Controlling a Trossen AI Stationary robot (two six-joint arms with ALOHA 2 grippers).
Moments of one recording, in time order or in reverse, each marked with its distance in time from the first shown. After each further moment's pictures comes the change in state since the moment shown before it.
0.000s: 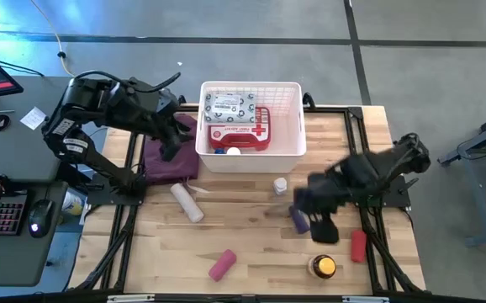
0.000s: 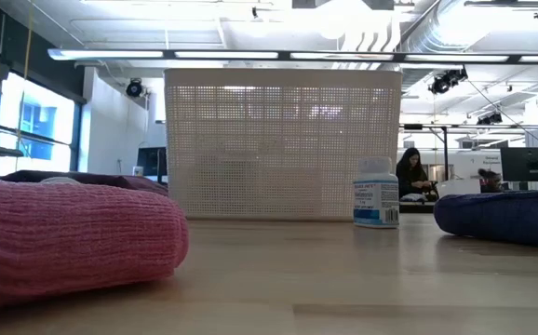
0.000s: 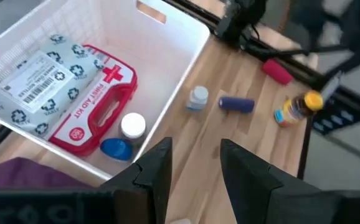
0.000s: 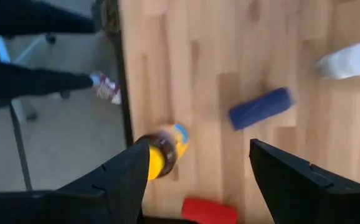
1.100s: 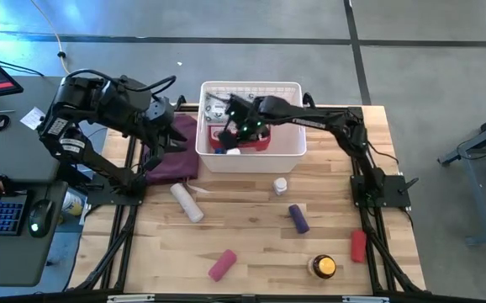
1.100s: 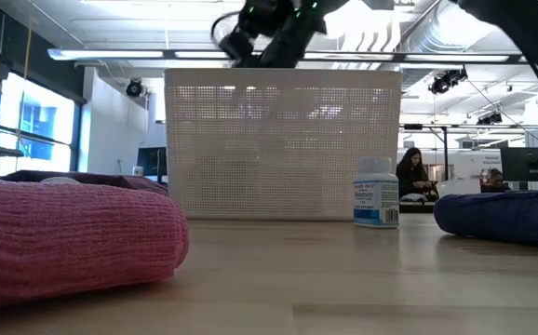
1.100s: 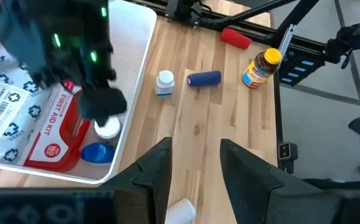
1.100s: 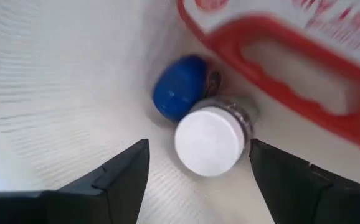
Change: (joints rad) left arm 0.000 -0.038 -0.002 -0.019 0.188 0.236; right arm -0.756 0.498 0.111 0.550 -0.088 0.221
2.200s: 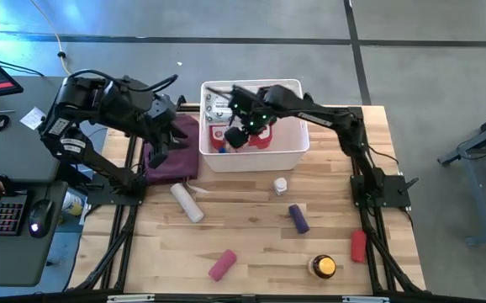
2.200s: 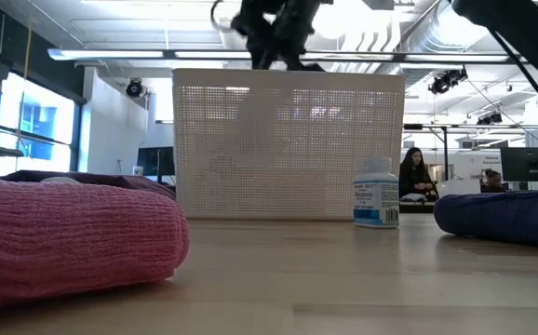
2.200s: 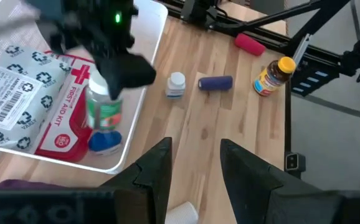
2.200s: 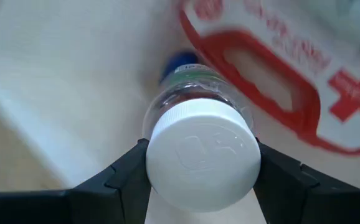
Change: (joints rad) left arm 0.000 0.009 0.000 0.000 -0.052 -0.056; right arm 0.013 0.018 0.254 -0.309 0.100 -0.223
